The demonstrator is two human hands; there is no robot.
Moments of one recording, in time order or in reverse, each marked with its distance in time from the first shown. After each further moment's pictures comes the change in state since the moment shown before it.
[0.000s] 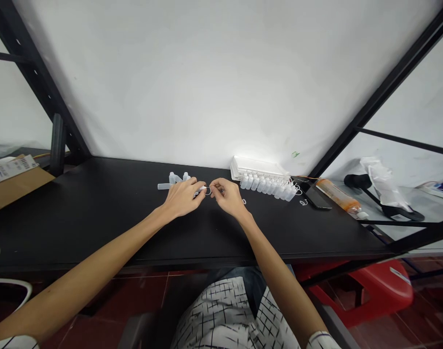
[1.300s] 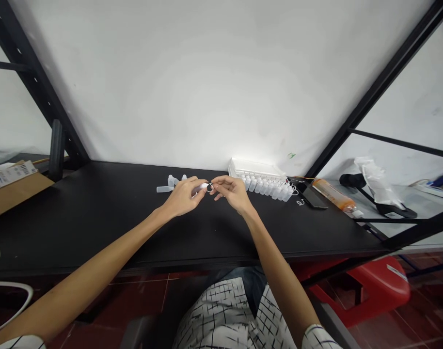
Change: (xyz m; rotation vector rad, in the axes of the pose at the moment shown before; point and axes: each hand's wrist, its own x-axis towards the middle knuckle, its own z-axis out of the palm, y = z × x) left_hand 0.006 0.001 -0.008 -0.389 0.094 0.122; right_hand 0.006 -0.012 -0.020 0.574 -0.043 0.202
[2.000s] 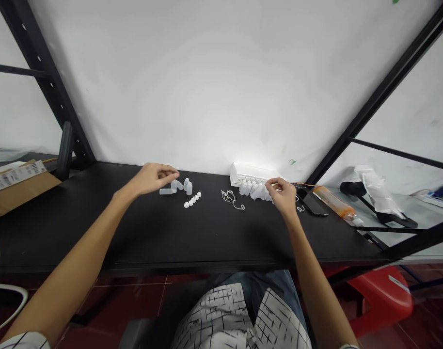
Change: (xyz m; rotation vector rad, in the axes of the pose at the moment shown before) left_hand 0.003 -0.057 -0.082 -0.012 -0.072 -0.321; right_hand -0.029 -0.019 -0.119 -0.779 0.588 -0.173
